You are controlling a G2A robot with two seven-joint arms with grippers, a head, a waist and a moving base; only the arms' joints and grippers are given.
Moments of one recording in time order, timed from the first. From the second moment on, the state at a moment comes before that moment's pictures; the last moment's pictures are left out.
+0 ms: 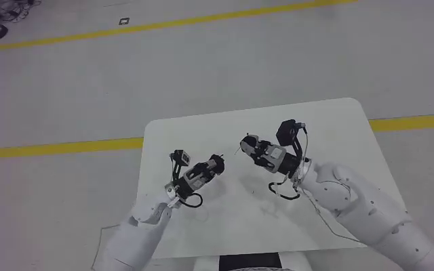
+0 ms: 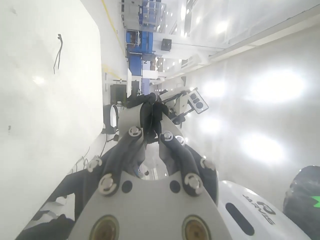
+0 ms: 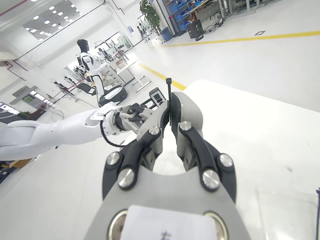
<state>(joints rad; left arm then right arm) 1.59 -1.07 -1.24 -1.67 -0.61 -0.23 -0.75 -1.29 -0.93 0.89 -1.86 -0.52 -0.34 0.12</state>
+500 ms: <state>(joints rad) 1.56 -1.07 -1.23 -1.65 -0.67 -0.10 -0.83 -1.28 -0.93 0.89 -1.82 -0.56 -0.34 0.13</state>
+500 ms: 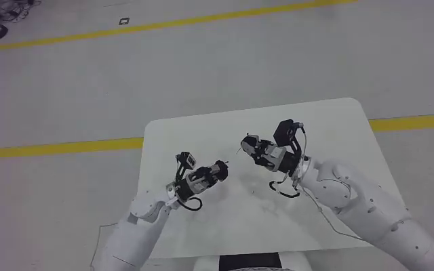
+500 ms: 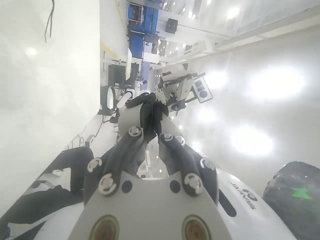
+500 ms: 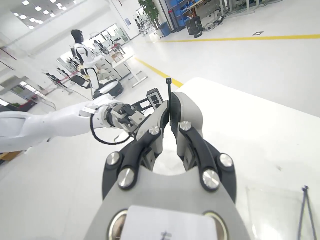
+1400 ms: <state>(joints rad) 1.50 -1.05 -1.23 -1.59 -0.74 0.03 -0.94 -0.99 -0.82 0.53 -1.75 -0.55 -0.34 -0.07</state>
